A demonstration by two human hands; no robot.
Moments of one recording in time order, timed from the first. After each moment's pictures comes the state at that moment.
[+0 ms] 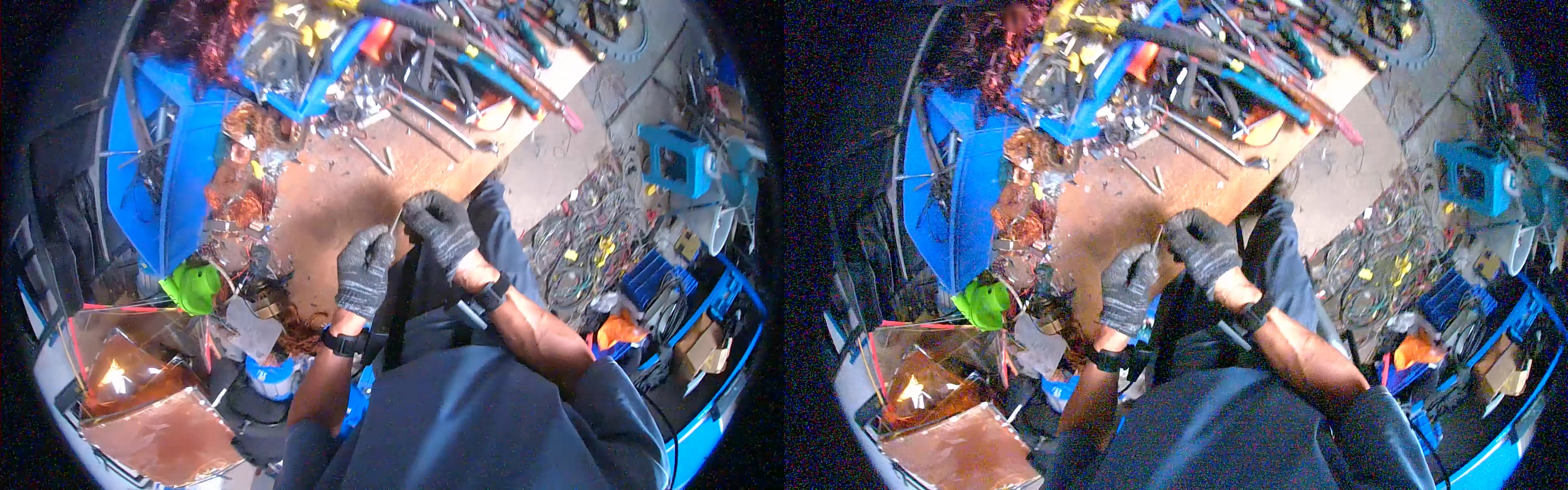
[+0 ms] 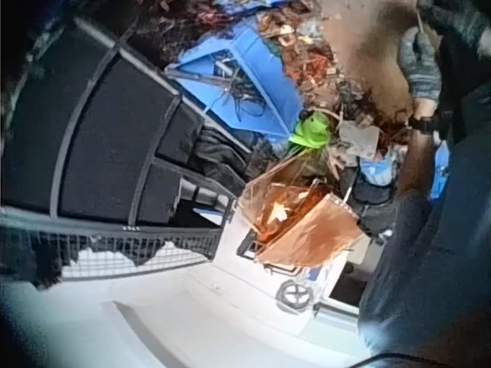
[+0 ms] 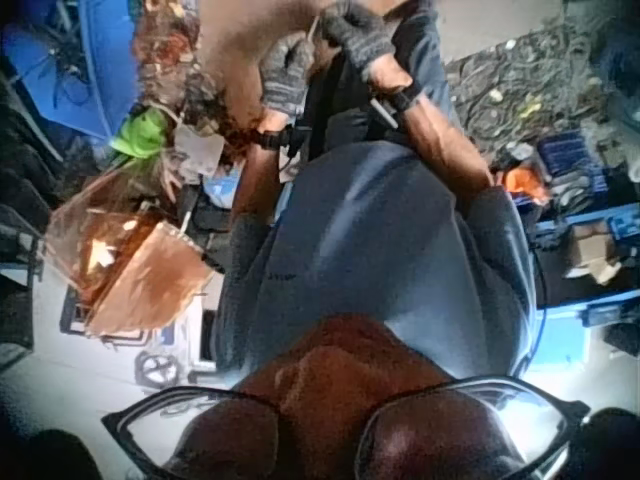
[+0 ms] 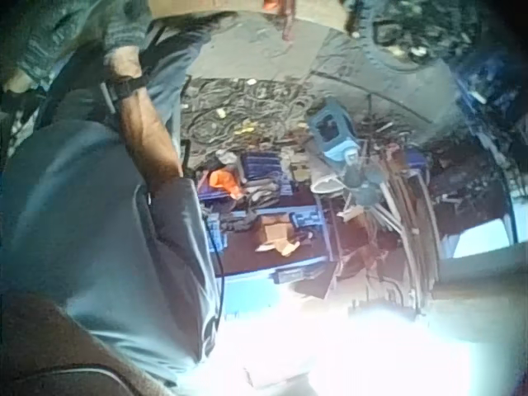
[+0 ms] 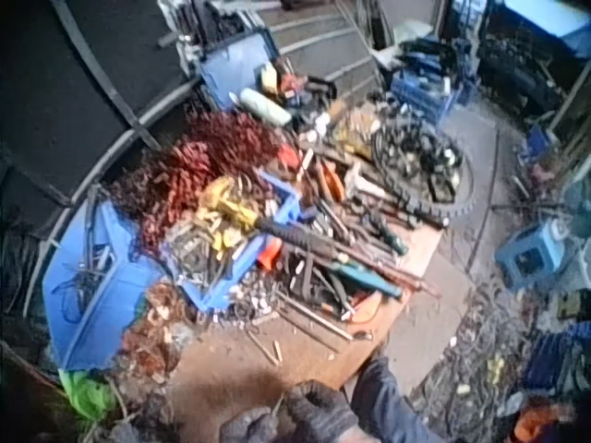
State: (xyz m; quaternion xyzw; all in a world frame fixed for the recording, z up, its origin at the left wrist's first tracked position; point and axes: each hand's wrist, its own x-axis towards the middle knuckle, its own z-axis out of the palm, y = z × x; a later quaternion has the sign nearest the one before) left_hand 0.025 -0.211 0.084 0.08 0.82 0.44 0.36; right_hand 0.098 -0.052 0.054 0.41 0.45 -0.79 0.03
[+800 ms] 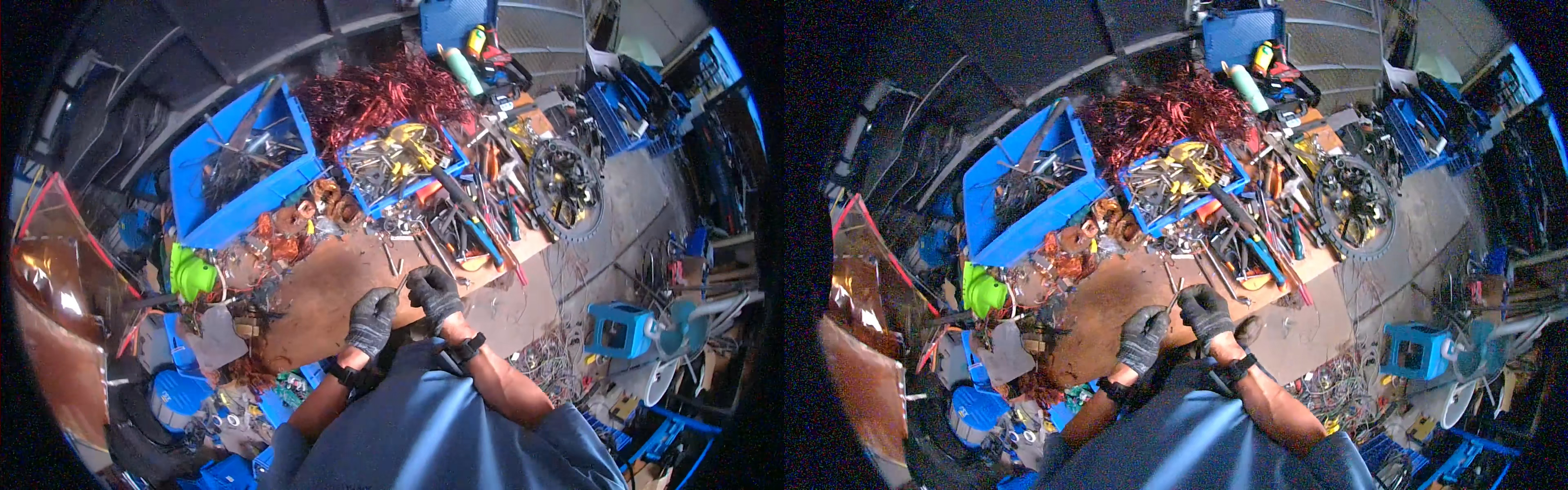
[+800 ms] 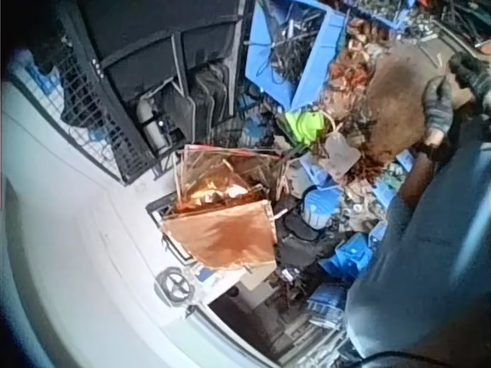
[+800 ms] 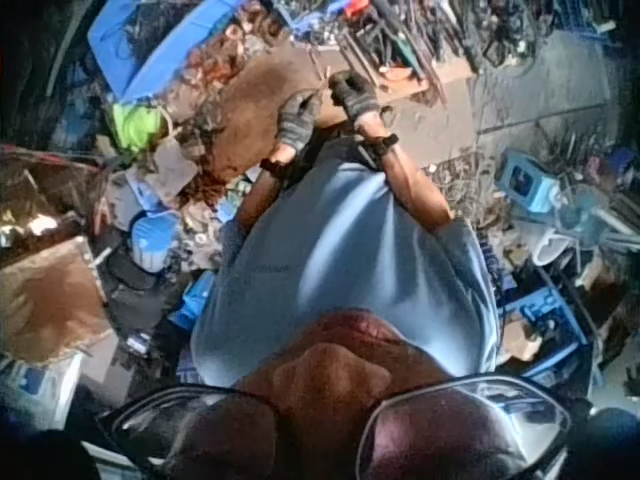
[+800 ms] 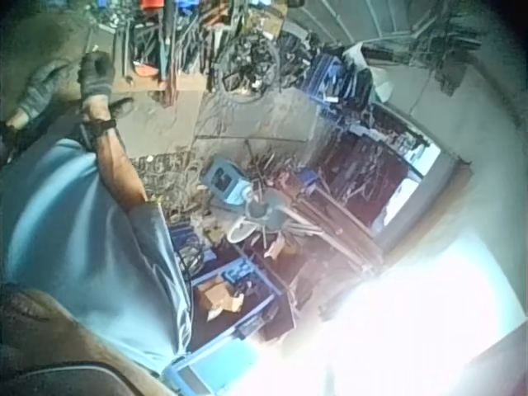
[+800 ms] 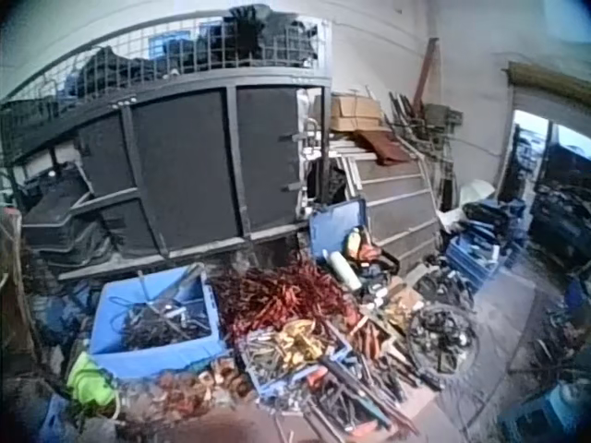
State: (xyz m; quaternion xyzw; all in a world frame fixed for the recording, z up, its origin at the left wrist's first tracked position) left_hand 0.040 -0.186 0.133 0.04 0.78 0.59 0.20; right_hand 0.060 -0.011 0.143 0.28 0.60 -0.75 0.06
